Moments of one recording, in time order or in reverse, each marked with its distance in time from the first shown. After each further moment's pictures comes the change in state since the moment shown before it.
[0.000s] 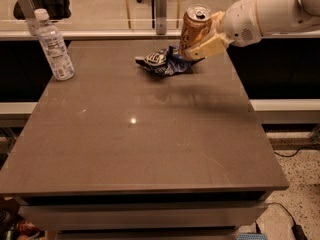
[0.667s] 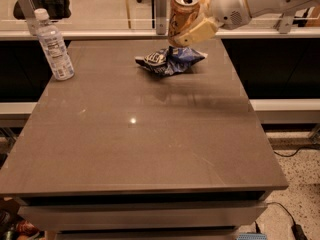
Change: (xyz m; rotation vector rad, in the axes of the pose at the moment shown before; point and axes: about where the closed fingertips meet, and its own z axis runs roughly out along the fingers) arm -0.043 -0.013 0.016 -0.049 -0.022 -0.091
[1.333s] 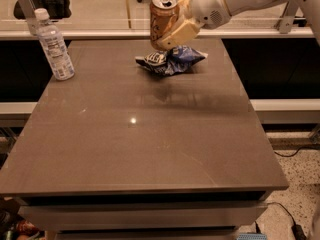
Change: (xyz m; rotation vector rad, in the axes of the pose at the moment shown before) arm -0.022 0.013 0.033 -0.076 0.006 -0.047
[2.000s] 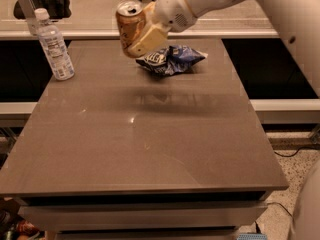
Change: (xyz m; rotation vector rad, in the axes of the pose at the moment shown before) arm -0.039 0.022 0.063 -0.096 0.020 -0.034
